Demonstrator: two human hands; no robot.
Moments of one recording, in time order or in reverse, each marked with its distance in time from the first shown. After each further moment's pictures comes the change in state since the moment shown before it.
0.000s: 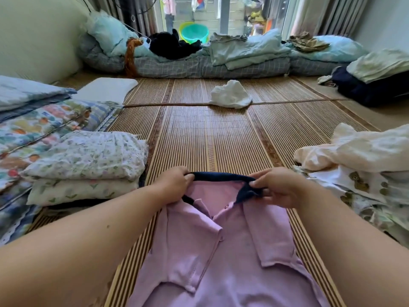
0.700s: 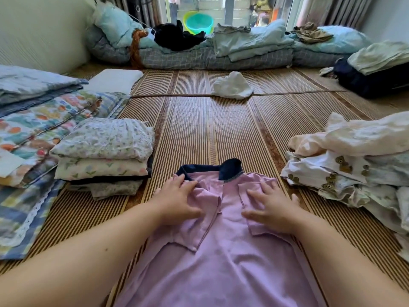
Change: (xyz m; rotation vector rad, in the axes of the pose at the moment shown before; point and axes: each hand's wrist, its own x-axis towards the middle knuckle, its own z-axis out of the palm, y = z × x) left_hand -0.079 -0.024 0.033 0.290 -0.192 0.052; right_hand -0.051 0.081 0.001 -1.196 0.038 -0.256
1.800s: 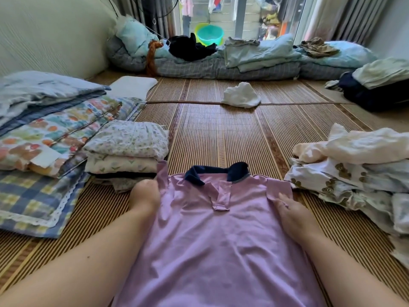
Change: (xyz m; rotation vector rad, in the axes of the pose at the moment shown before) left_hand -0.044 -0.039 -0.017 -0.790 0.560 -0.556; right_hand -0.028 0.019 0.017 0.378 0.374 0.126
